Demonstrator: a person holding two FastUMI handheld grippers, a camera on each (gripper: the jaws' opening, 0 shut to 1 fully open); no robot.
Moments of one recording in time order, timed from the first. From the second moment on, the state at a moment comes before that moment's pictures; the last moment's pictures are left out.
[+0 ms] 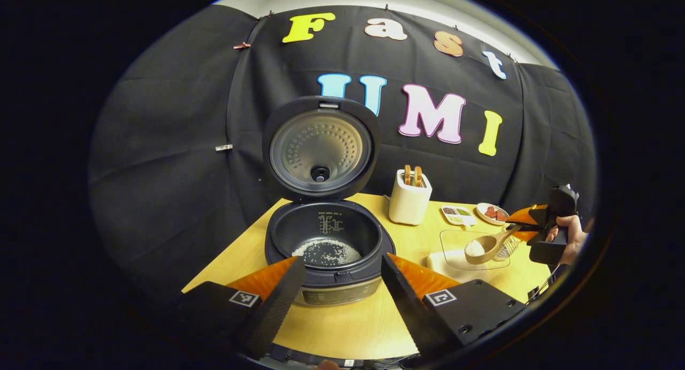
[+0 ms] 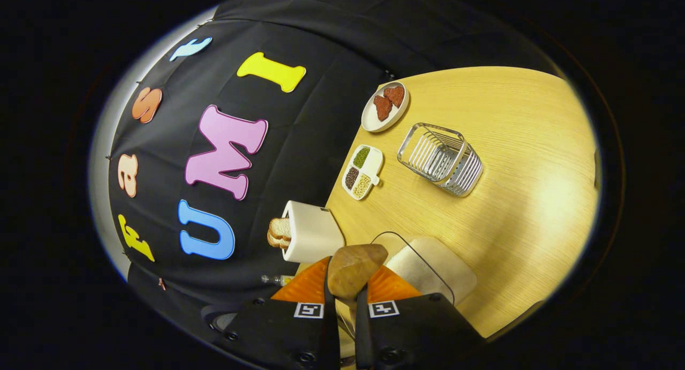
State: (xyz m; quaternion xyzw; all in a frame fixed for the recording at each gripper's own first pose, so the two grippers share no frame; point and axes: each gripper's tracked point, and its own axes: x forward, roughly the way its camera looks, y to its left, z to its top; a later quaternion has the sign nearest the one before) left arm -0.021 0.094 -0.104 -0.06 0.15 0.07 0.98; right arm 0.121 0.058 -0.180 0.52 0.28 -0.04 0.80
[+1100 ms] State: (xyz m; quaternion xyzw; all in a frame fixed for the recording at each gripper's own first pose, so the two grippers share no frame) left arm -0.065 0.178 -0.122 -0.09 0.13 0.17 0.97; right arm 0.117 0.290 -0.086 0.55 0.33 0.14 0.75
